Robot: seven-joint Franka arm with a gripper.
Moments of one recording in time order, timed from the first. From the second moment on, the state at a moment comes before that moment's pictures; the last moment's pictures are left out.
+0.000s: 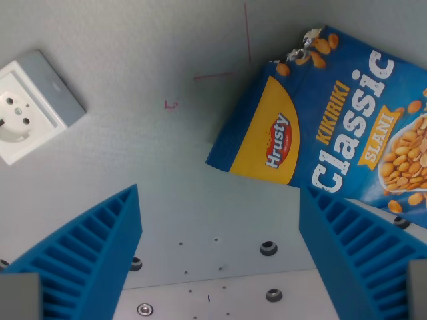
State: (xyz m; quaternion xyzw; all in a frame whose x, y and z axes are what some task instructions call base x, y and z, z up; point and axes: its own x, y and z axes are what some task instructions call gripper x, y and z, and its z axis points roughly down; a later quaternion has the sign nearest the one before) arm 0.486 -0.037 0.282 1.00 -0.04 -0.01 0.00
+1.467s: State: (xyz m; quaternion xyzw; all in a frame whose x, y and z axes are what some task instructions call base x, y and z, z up) arm 0.486 -0.041 0.282 1.00 -0.03 -0.01 0.05
